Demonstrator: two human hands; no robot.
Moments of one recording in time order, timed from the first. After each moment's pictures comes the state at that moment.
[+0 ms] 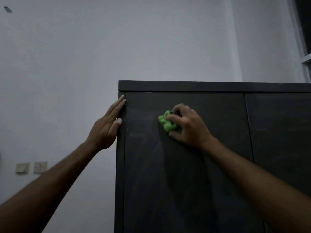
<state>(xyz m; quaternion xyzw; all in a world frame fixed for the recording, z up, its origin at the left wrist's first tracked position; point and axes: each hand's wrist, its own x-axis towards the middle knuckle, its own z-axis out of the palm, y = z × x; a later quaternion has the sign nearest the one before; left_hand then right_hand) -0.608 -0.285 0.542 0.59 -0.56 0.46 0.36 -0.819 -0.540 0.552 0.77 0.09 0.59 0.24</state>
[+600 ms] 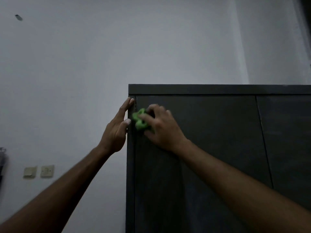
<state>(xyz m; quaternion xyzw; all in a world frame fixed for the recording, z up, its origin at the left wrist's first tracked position) -0.611 -0.289 0.541 0.53 -0.59 0.39 0.47 -0.747 -0.449 0.559 0.77 0.11 0.59 0.21</state>
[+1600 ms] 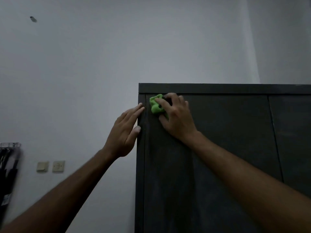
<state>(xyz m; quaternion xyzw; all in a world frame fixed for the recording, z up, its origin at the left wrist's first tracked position) -0.607 -0.275 0.526 0.56 -0.57 0.51 0.32 -0.751 -0.455 0.580 0.74 0.04 0.65 0.19</state>
